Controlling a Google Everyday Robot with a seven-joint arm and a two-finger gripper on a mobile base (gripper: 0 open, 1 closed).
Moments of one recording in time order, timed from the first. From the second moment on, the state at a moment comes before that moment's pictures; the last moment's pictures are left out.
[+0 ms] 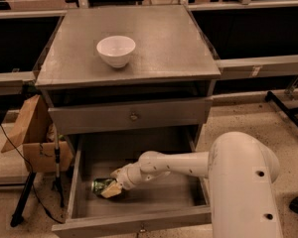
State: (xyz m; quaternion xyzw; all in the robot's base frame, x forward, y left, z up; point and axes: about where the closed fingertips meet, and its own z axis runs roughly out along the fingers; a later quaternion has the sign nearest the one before) arm 0.563 0.162 0.362 -0.52 0.74 0.32 0.26
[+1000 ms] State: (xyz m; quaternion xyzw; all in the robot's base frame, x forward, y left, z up) arm 0.547 0.020 0.510 -0.46 0.80 0.22 0.31
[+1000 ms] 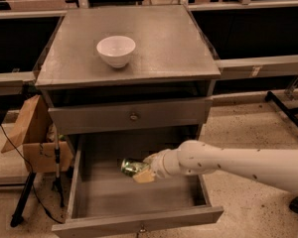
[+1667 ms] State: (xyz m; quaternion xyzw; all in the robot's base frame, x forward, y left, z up) arm 0.608 -0.053 0.731 -0.49 0.81 0.08 0.31
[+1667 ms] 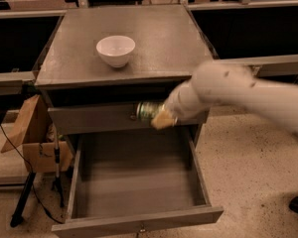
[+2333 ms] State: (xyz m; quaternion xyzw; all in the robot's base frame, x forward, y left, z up) arm 0.679 -0.095 0.919 -0.46 0.83 -0.06 0.33
